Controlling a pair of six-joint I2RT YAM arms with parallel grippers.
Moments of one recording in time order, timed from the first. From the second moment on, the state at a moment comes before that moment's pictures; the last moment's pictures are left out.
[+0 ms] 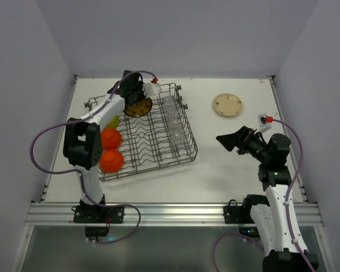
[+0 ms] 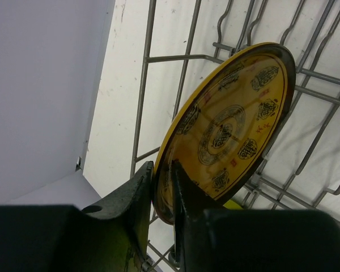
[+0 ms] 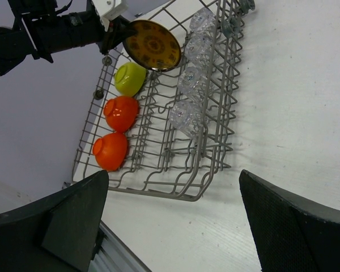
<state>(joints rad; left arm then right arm) -0.30 1.94 1.58 -0.40 -0.07 0.96 -0.09 0.63 0.51 -0.12 -0.73 0.63</state>
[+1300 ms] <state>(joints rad) -0.38 1.58 1.40 -0.26 -0.06 0.99 -0.09 0.61 0.51 -0.11 -0.77 0.63</state>
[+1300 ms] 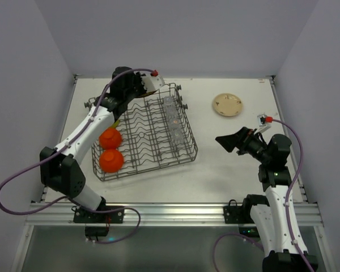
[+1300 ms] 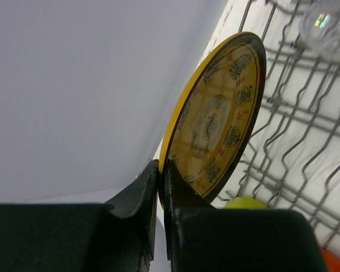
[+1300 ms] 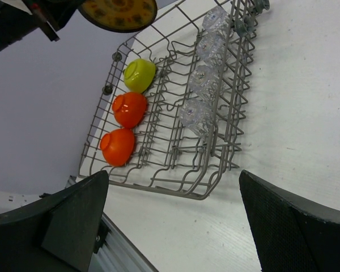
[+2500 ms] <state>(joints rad) -0.52 0.69 0.43 0.22 0.26 -0.92 0.58 0.94 0.87 -0.21 -0.37 0.46</state>
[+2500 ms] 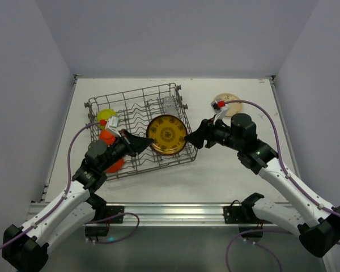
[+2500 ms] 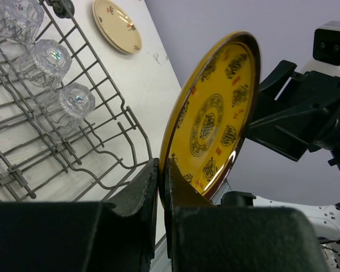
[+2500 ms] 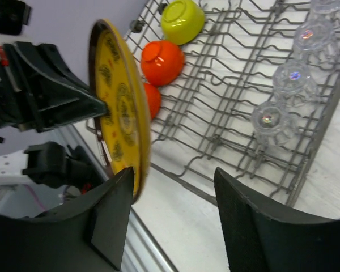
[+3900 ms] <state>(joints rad) -0.54 0.33 0.81 -0.39 -0.28 -0.50 -0.23 1.25 0.79 -0.02 -0.18 0.86</state>
